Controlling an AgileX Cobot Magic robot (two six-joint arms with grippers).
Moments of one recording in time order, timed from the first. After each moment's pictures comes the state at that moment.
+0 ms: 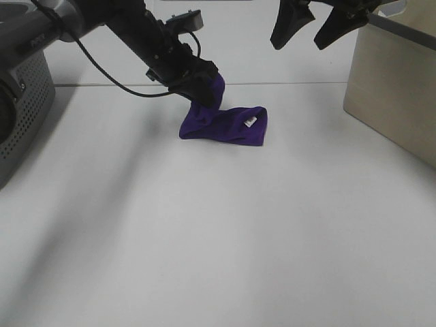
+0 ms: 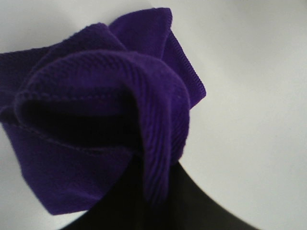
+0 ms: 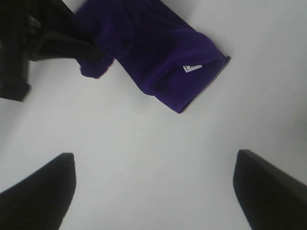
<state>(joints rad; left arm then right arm) -0.33 2.66 -2.55 -0.57 1.19 0.39 0.23 2.05 -1.99 0.39 1.22 -0.29</state>
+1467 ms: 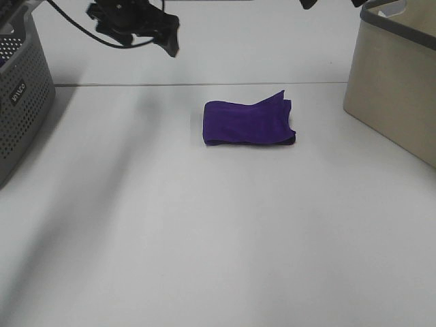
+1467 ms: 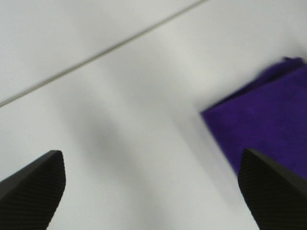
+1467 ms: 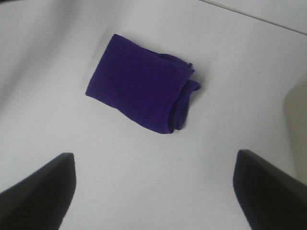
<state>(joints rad) -0.27 2.62 -2.80 -0.08 1.21 0.10 0.20 1.92 -1.99 0.27 1.22 -0.21</state>
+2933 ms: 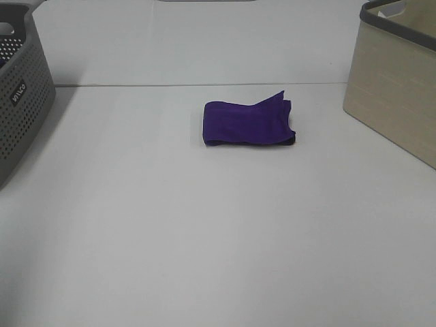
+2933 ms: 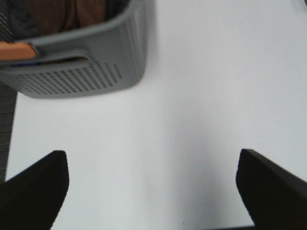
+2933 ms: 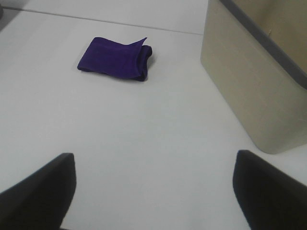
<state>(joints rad) 0.20 0.59 -0.74 -0.15 1.06 0.32 0.06 0.31 -0.80 0.19 1.07 -0.16</state>
